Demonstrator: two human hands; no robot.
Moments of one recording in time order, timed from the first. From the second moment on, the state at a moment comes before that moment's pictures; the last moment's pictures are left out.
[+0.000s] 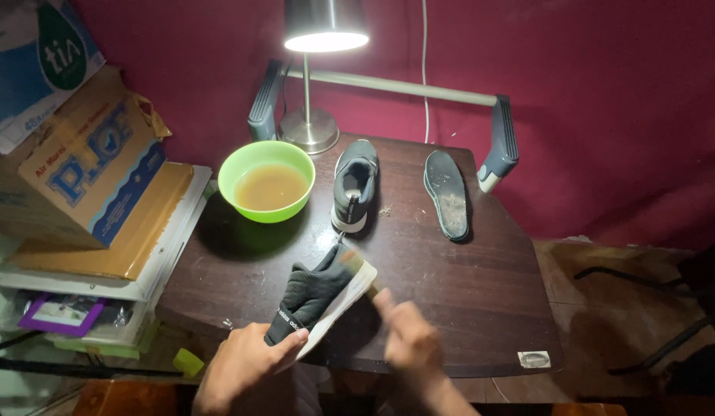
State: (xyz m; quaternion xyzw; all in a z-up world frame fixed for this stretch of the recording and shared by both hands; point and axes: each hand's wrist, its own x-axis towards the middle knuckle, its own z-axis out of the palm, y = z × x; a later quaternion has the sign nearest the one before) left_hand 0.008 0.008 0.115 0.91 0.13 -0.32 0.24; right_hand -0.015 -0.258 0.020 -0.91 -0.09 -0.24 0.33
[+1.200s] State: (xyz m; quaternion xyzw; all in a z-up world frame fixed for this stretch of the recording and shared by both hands) left_hand -0.001 -0.008 0.116 0.93 0.12 -0.29 0.19; right_hand -0.034 -0.257 0.050 -0.89 -0.22 -0.26 0.31
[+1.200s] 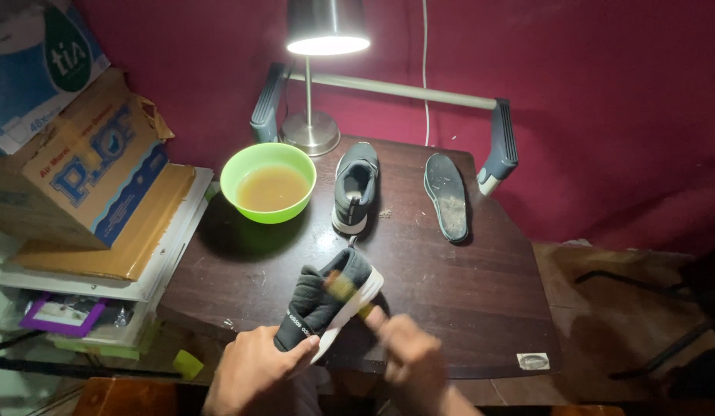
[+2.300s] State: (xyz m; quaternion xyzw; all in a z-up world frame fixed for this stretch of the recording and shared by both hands) left_hand -0.019 -0.024 0.068 0.98 0.13 0.02 0.15; right_hand -0.089 -0.237 0.062 -0.95 -0.11 -0.22 0.17
